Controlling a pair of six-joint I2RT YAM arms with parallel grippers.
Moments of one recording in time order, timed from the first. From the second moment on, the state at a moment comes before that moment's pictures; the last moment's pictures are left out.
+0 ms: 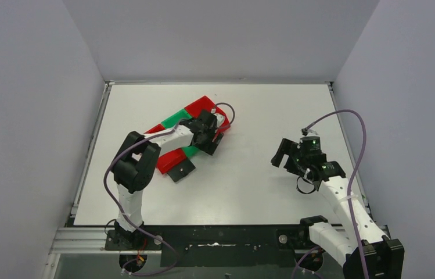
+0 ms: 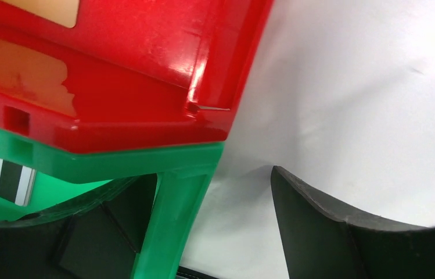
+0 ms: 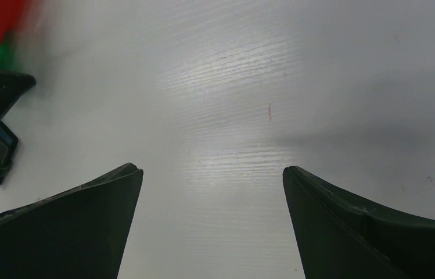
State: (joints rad) left arm -0.60 2.00 1.36 -0.40 -0.12 -0.05; right arm 0.18 0.94 0.67 -0.59 -0.06 0.50
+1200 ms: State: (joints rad) left arm -0.59 1.18 0.88 -0.47 -0.22 -0.52; right arm 0.43 1.27 0.72 -0.34 -0.13 0.63
